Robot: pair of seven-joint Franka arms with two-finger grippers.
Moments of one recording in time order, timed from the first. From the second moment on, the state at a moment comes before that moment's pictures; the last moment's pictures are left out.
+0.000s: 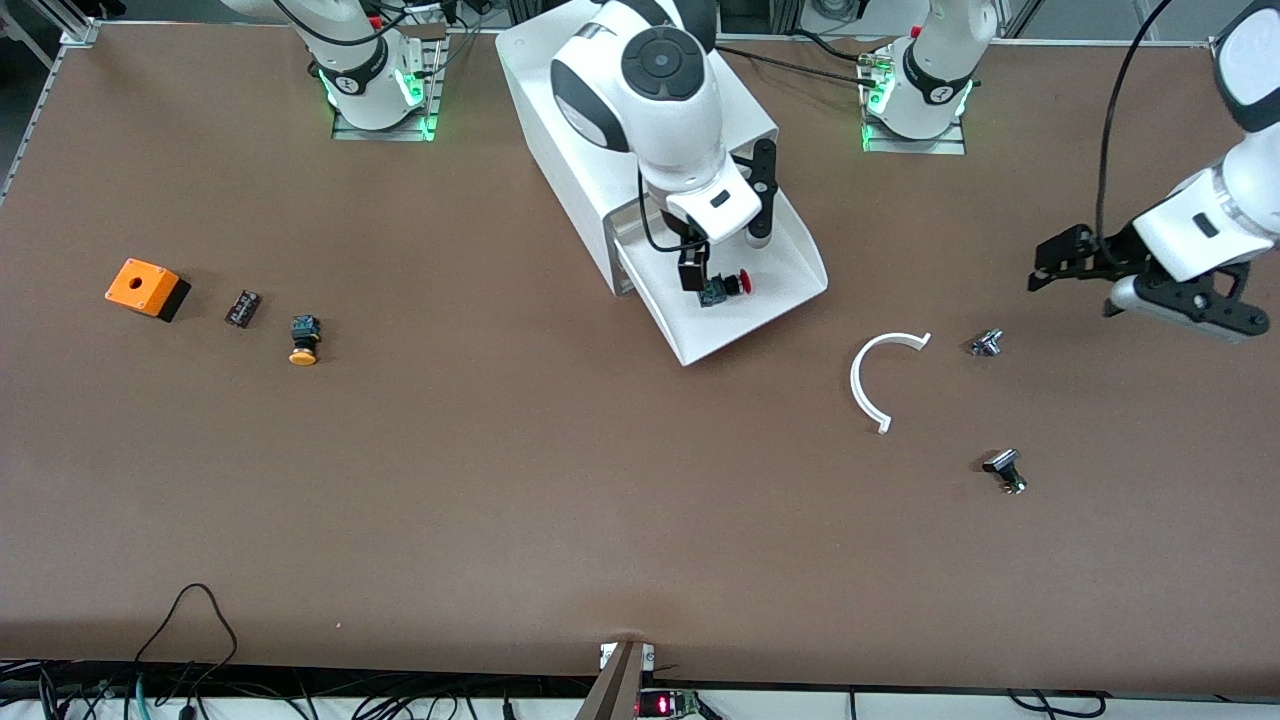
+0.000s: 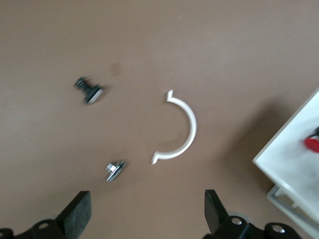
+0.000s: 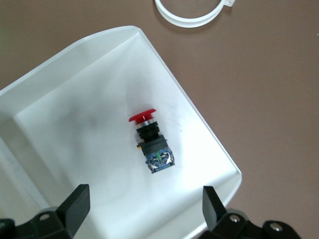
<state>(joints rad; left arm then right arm) 0.18 0.02 -0.17 -1.75 -0.09 1.74 0.28 0.93 0.66 -0.06 -1.15 0.14 1.93 -0.65</state>
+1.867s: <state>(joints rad) 0.15 0.02 -0.16 -1.69 -0.01 1.64 0.10 1.00 0.84 -0.12 -1.12 0.11 2.08 -0.88</state>
